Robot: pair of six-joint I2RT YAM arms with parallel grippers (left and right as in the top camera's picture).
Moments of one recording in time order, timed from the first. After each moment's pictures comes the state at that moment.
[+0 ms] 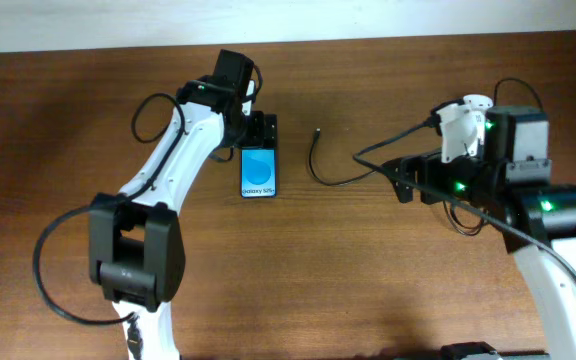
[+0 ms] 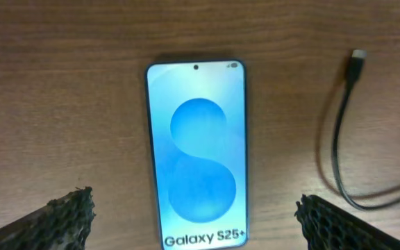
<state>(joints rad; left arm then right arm) -0.31 2.09 1.76 -0.92 0.05 -0.25 0.06 1.21 1.23 -0.89 -0.39 -0.05</state>
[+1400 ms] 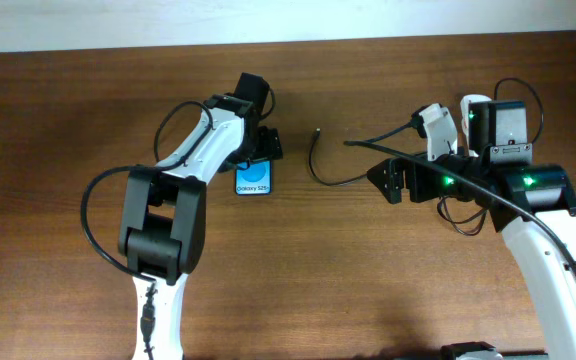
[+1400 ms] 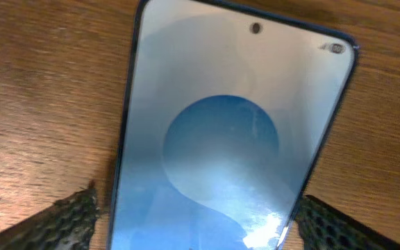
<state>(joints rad) -0.34 2.28 1.77 -0.88 -0.03 -0.52 0.06 1.29 1.23 -0.91 -0.50 -0.05</state>
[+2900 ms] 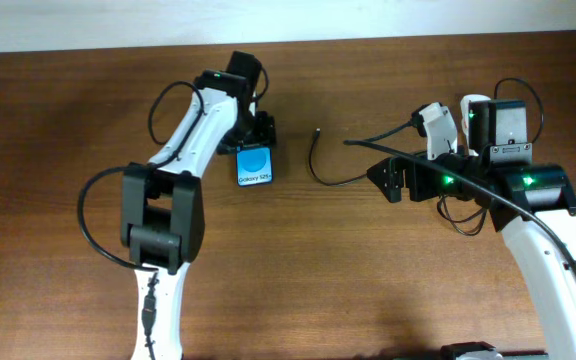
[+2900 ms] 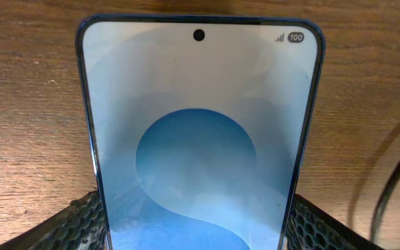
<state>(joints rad) -0.29 2.35 2.01 -1.07 0.12 -0.38 0.06 1.29 1.23 -0.90 -0.50 -0.05</state>
